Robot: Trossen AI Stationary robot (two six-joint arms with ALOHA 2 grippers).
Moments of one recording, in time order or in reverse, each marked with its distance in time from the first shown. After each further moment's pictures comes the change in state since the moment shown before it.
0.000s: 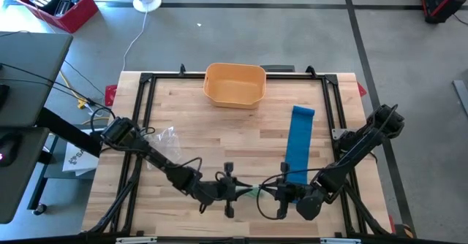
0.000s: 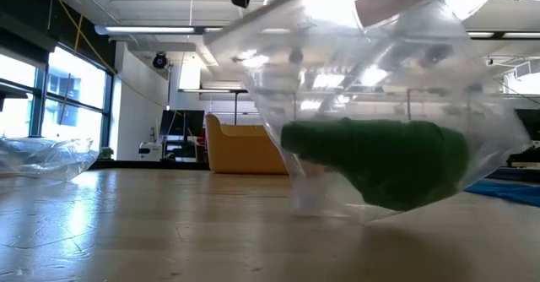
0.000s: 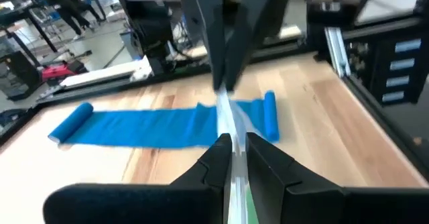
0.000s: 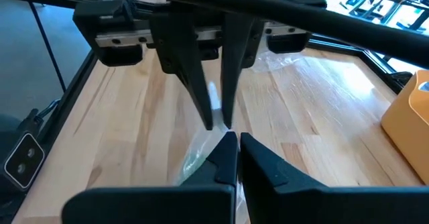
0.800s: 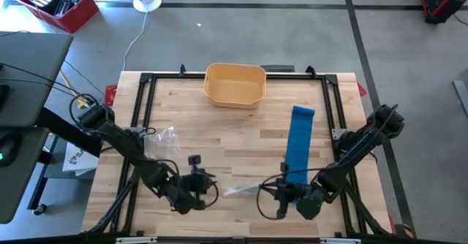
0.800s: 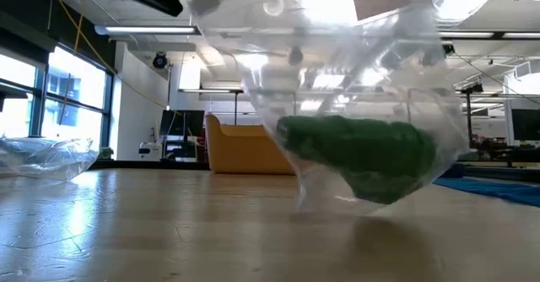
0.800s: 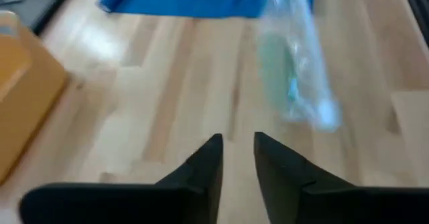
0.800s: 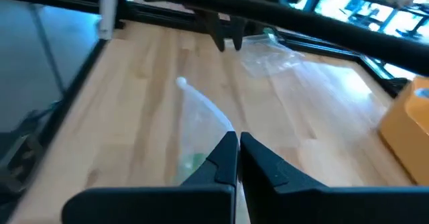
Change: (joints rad) left arm -0.108 -0.312 0.000 -0.911 -0.106 -0.508; right arm -0.023 0.000 0.000 0.013 0.003 -0.019
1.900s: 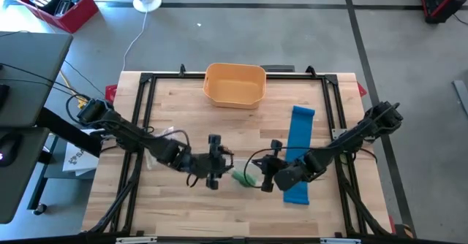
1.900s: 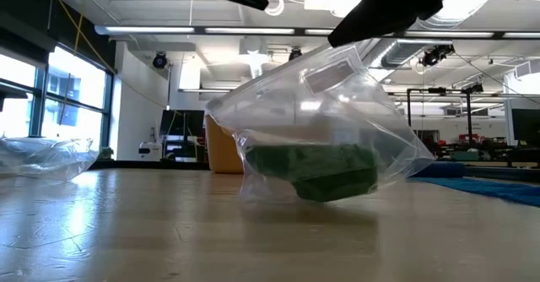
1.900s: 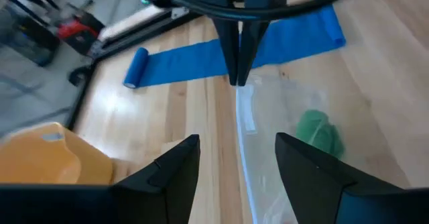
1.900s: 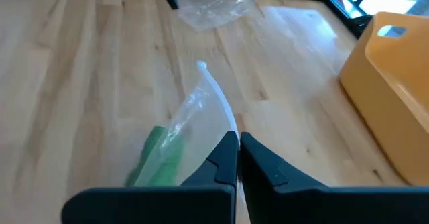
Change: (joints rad) left arm 0.228 -0.034 -0.001 0.246 0.130 0.581; right arm -0.240 -0.021 0.000 -0.161 -0.165 0.062
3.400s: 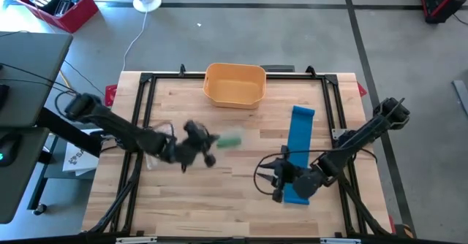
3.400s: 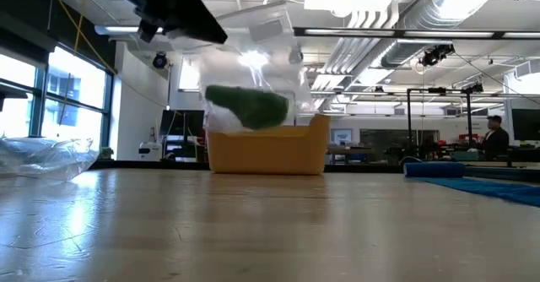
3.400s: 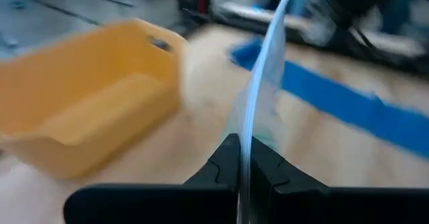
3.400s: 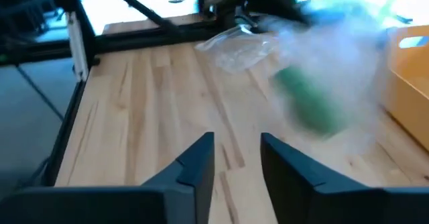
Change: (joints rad) left arm 0.128 -0.240 -0.309 0.185 -0.263 -0.569; right arm 0.141 -0.109 0.000 0.036 0.066 0.133
